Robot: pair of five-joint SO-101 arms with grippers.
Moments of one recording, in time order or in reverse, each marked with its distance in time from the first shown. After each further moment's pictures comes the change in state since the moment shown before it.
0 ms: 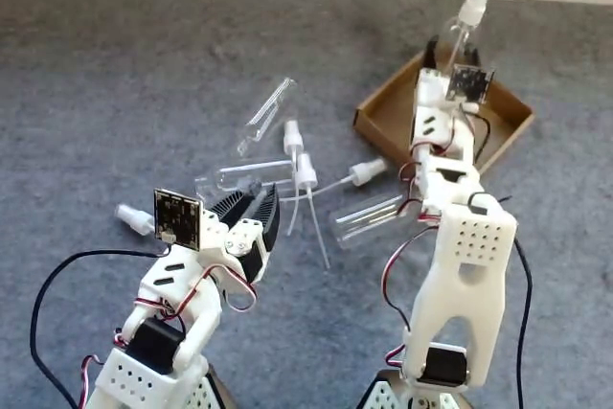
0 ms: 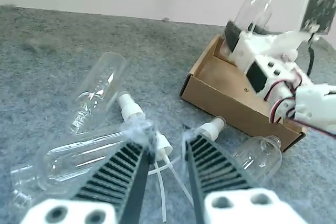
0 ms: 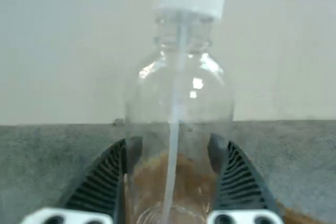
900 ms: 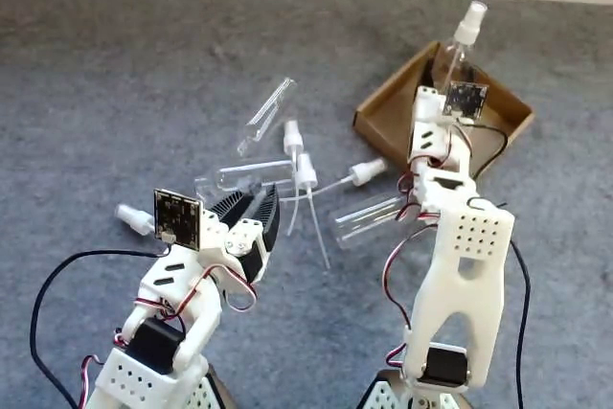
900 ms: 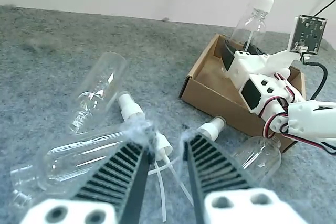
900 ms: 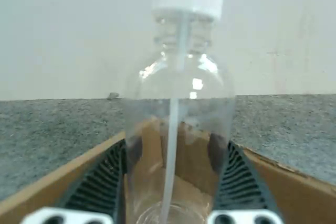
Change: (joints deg) left arm 0.0 0.0 0.0 0.0 0.0; right arm 0.6 4.4 -0.1 -2.7 0.0
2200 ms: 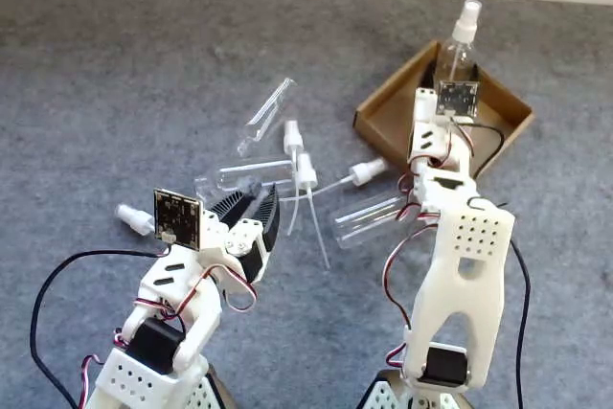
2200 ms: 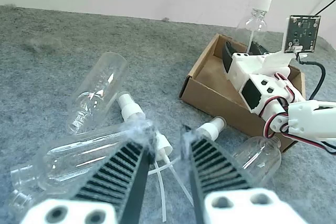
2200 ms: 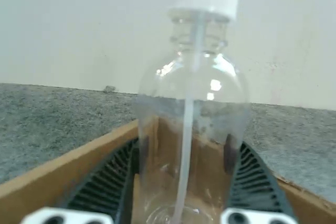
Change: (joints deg) left arm 0.0 0.0 0.0 0.0 0.0; right arm 0.0 -1.1 0.0 0.0 6.3
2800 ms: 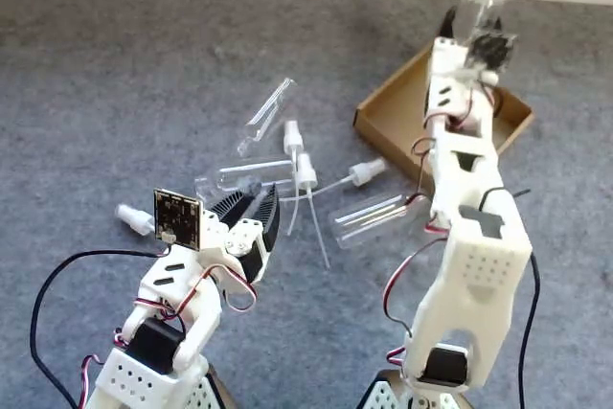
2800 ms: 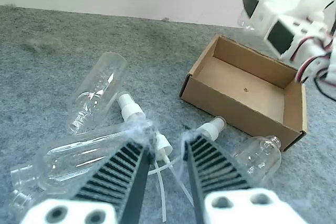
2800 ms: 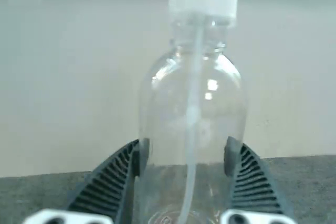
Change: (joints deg) left arm 0.0 0.0 0.0 0.0 0.0; right arm 0.1 -22.1 0.1 20.0 -9.8
